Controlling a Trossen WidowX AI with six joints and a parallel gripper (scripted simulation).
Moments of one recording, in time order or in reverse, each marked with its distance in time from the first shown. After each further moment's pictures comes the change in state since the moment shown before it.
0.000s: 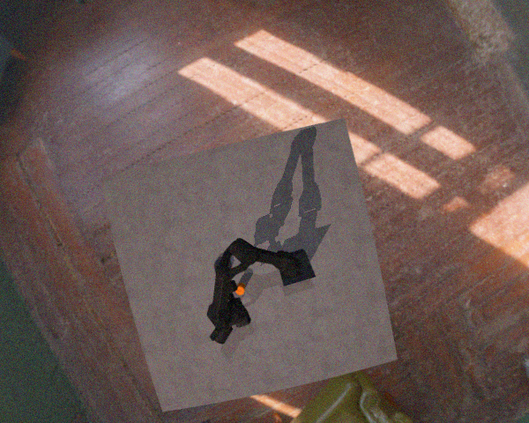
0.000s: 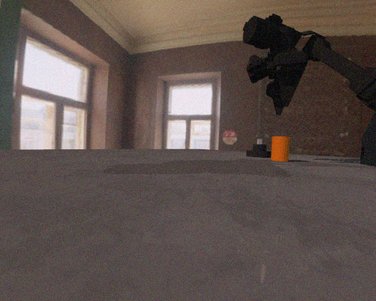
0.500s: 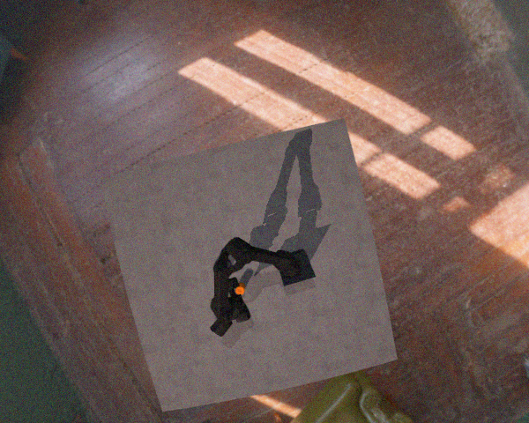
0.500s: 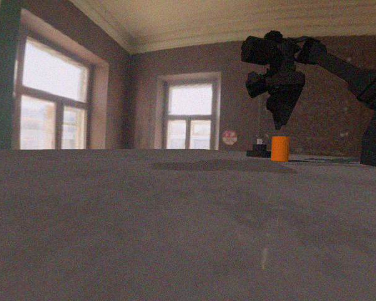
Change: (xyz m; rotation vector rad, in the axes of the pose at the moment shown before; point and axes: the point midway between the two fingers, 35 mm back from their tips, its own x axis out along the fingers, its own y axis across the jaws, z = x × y) arm 0.042 -0.001 0.002 0.035 -0.007 0.001
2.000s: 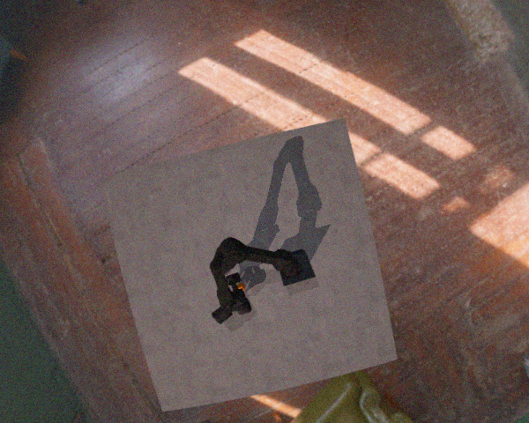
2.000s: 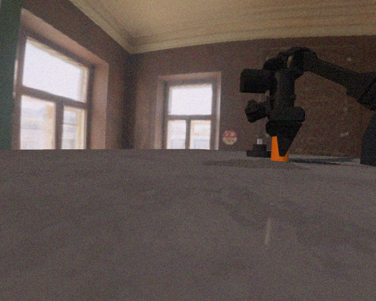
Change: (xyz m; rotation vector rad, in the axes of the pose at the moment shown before) arm 0.071 -0.001 -0.001 -0.001 0.001 -0.004
